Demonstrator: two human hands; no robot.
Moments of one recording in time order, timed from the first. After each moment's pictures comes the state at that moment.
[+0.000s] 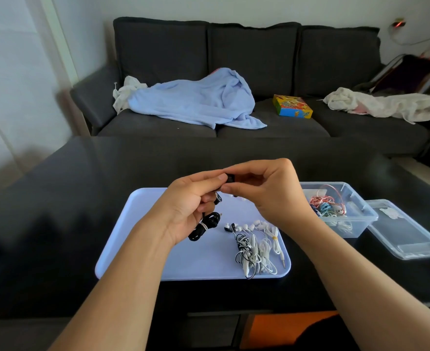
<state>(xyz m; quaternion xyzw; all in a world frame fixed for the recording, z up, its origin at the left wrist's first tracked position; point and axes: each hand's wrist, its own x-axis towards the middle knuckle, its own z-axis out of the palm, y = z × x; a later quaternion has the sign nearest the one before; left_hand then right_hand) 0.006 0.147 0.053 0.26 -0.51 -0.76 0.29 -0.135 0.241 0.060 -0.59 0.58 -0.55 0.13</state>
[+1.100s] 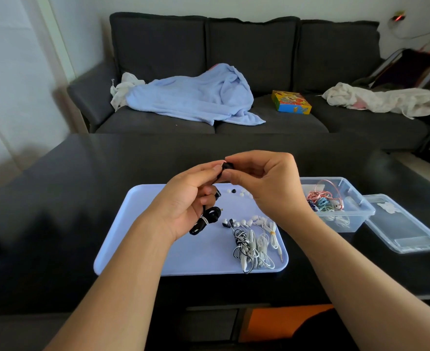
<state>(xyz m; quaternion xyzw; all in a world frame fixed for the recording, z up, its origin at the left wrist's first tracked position) 0.004 0.150 0.055 0.25 -0.48 -0.79 0.29 -0.135 0.237 0.055 -0.54 0.57 -0.61 0.11</state>
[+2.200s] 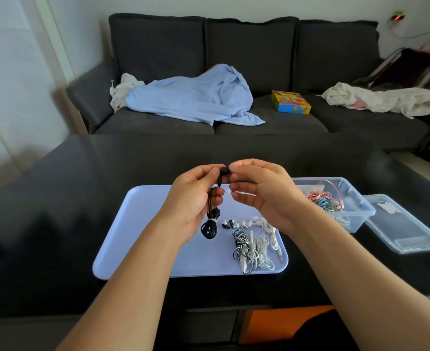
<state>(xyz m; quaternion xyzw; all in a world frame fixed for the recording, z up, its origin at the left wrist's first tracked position) -0.008 0.157 0.048 0.30 -0.53 -0.71 0.35 -0.136 0.235 0.060 -0.30 0.55 -0.65 0.42</state>
